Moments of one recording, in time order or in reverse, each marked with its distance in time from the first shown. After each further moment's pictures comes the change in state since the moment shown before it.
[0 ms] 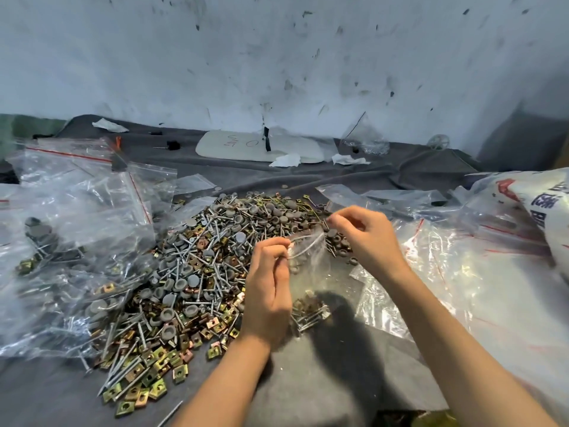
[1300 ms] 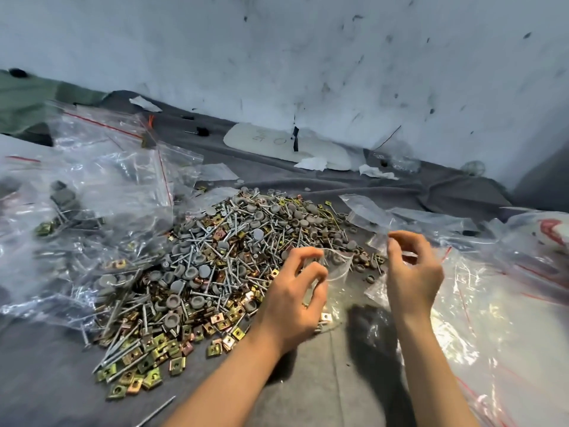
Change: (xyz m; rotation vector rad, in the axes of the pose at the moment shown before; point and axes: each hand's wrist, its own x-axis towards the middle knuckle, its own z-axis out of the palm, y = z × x) left_hand -0.001 -0.010 0.007 0.180 -0.199 0.078; right_hand -0.008 0.045 0.012 0.039 0.470 -0.027
